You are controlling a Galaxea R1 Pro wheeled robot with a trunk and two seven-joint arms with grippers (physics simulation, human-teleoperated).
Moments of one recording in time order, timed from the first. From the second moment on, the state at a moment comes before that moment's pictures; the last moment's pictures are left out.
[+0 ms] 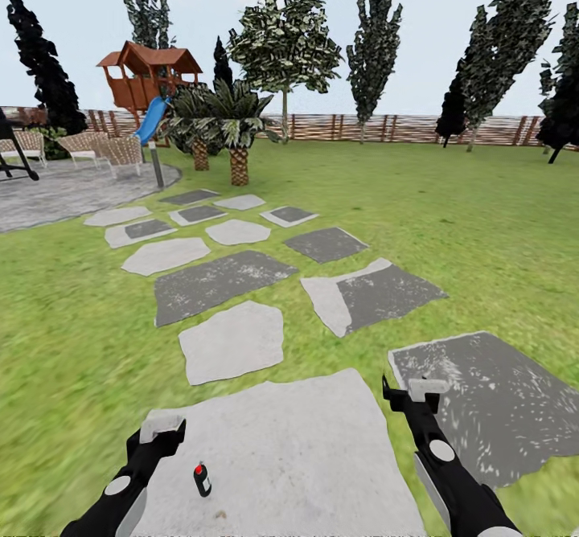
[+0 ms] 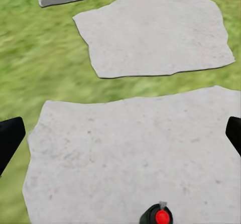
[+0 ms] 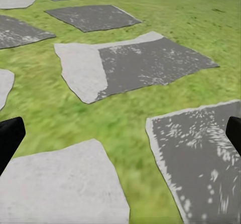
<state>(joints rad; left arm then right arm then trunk) -0.46 0.09 0.12 -0.44 0.04 -0.26 -0.02 -0.44 -0.07 0.00 -0.73 0.01 -0.25 -0.12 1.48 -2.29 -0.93</state>
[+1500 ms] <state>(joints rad) -0.46 0.09 0.12 -0.44 0.04 -0.27 -0.02 -0.44 -0.07 0.00 -0.72 0.01 -0.25 -0.12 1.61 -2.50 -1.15</state>
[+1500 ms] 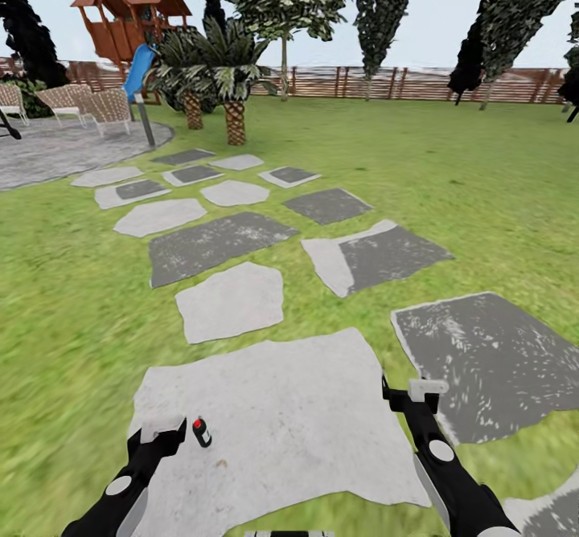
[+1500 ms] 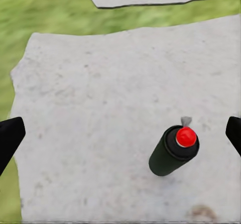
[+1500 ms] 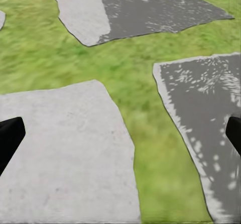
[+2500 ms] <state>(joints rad) -0.46 0.09 0.12 -0.44 0.04 -0.27 -0.02 -0.44 -0.07 0.00 -0.73 0.01 -0.25 -0.12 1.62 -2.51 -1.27</state>
